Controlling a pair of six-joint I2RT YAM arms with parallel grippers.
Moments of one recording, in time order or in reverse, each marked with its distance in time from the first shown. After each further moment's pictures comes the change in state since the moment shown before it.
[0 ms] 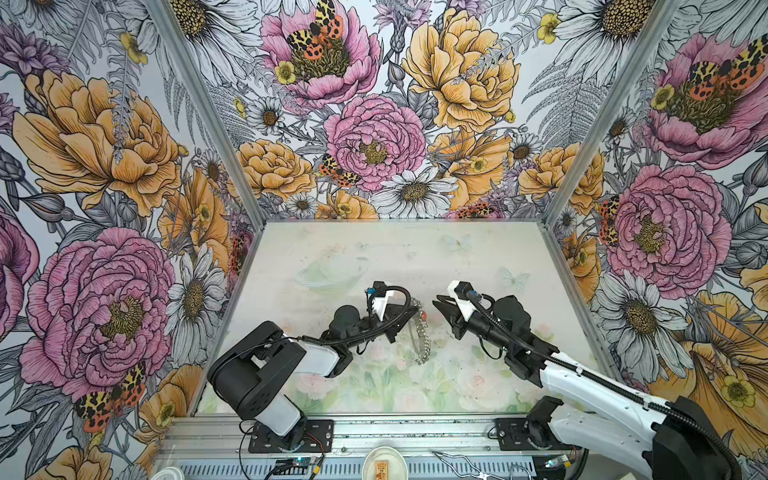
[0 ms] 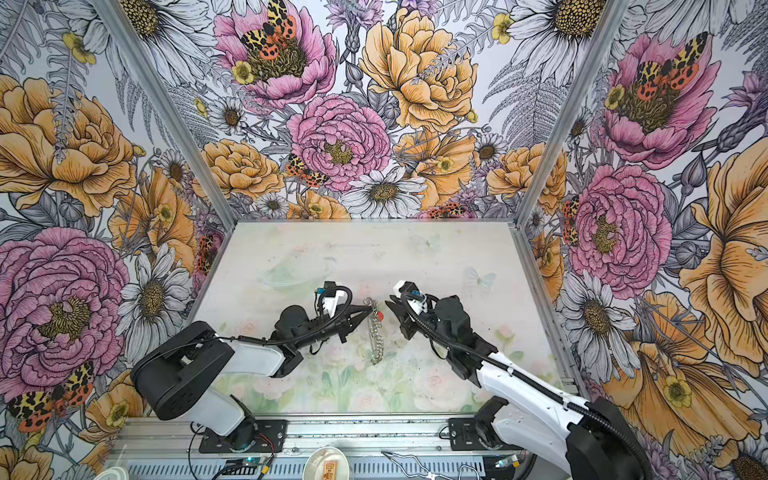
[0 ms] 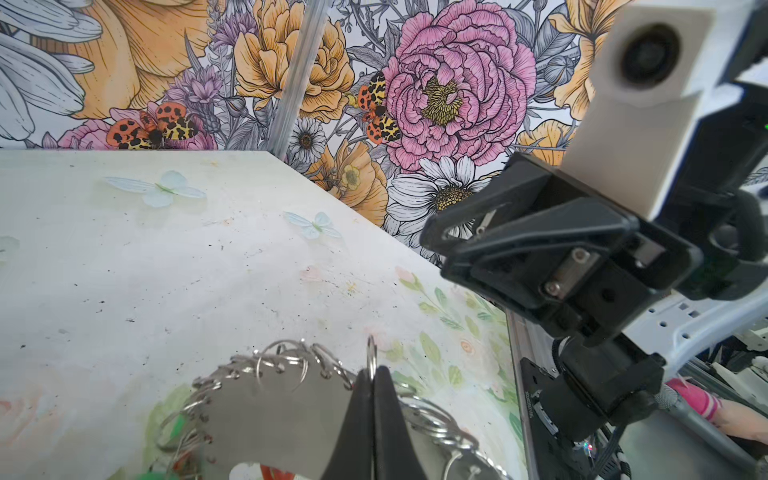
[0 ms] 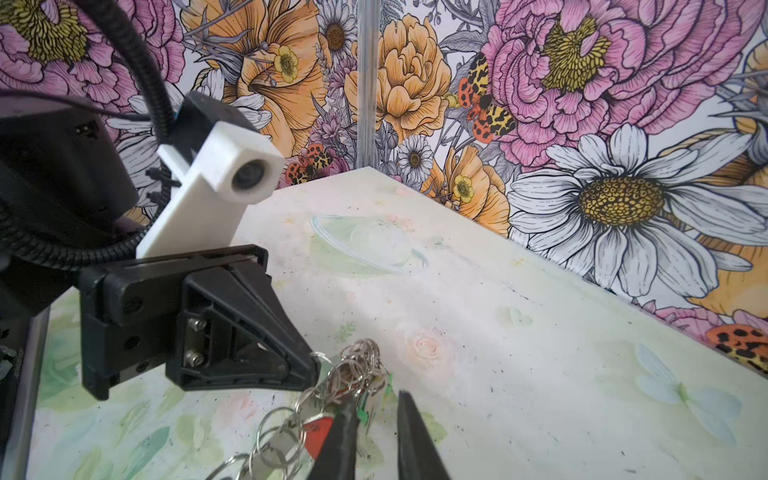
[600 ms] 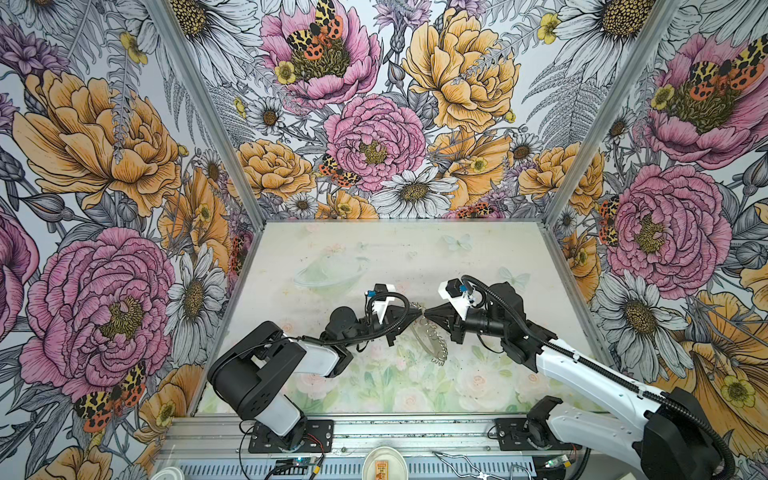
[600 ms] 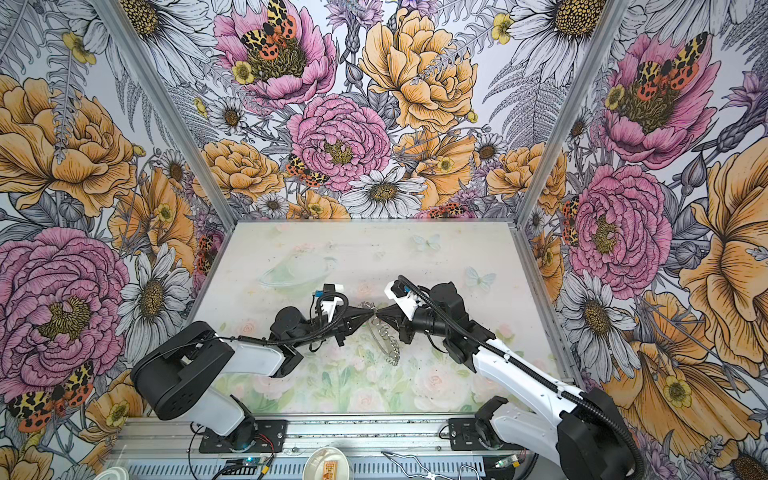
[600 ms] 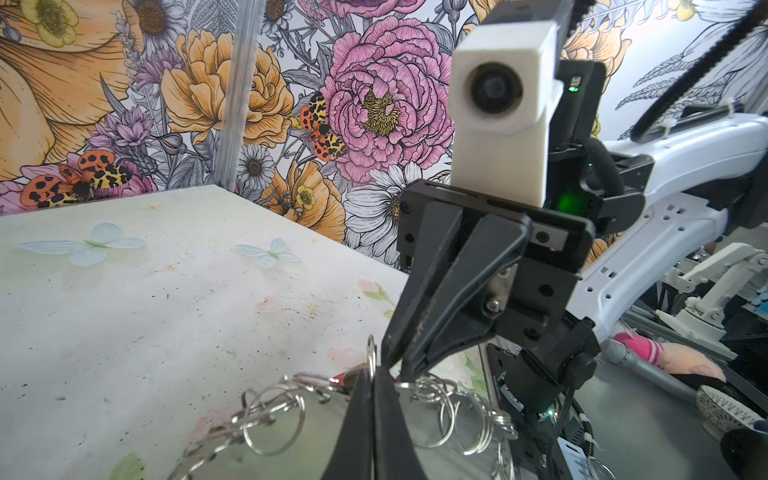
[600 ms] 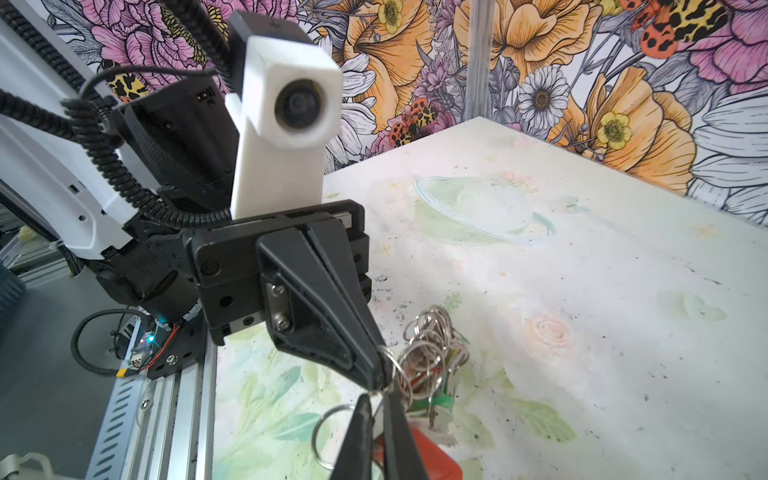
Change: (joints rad) left arm 0.008 0.000 0.000 0.114 0.142 0.033; right arm -0.042 0.078 0.100 -0.188 -0.382 0.049
